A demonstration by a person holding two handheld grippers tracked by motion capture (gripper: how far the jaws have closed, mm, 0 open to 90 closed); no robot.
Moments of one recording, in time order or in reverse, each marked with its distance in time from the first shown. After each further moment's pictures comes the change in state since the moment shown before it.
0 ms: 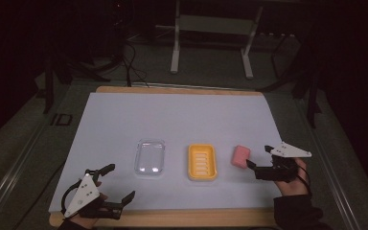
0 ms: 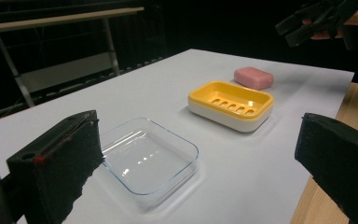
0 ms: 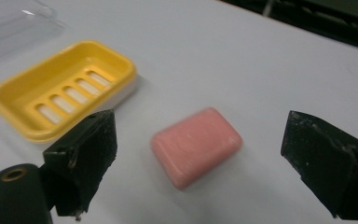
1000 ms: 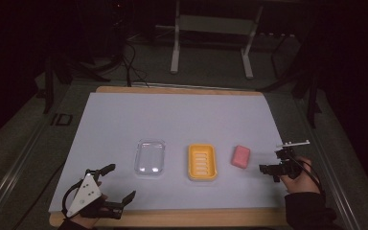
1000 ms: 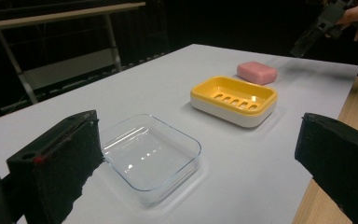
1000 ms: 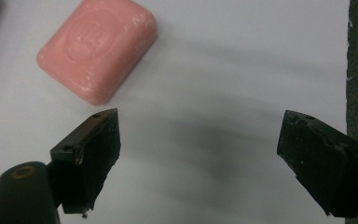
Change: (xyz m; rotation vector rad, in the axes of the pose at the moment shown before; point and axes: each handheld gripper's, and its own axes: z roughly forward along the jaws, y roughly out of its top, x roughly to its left) left arm -0.001 0.000 0.002 0.022 0.009 0.011; right arm -0.033 -0.012 0.011 0.480 -0.201 0.353
